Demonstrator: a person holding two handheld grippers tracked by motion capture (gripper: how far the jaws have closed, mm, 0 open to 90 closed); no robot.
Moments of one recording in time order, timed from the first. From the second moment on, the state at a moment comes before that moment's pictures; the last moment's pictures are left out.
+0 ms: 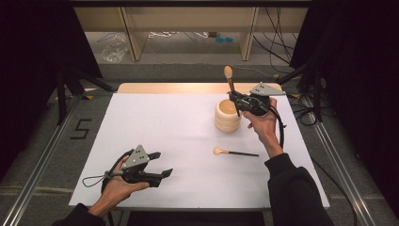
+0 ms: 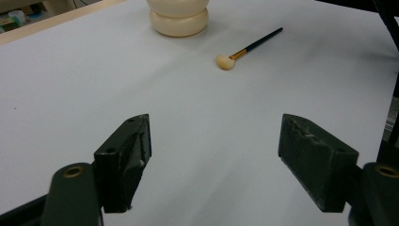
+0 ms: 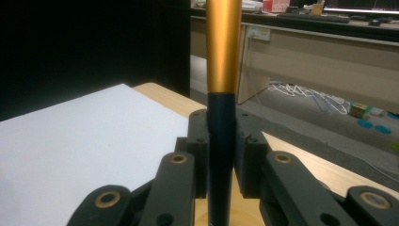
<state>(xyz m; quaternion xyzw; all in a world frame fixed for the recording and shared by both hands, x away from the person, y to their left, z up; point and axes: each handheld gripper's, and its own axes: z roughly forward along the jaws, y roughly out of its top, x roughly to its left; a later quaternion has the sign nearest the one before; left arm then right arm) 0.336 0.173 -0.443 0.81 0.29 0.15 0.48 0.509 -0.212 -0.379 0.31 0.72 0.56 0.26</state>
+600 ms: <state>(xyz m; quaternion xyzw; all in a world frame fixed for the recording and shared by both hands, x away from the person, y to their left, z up) 0.336 0.172 -0.443 0.81 0.29 0.15 0.48 0.532 -0.209 -0.386 0.34 0.71 0.57 0.25</state>
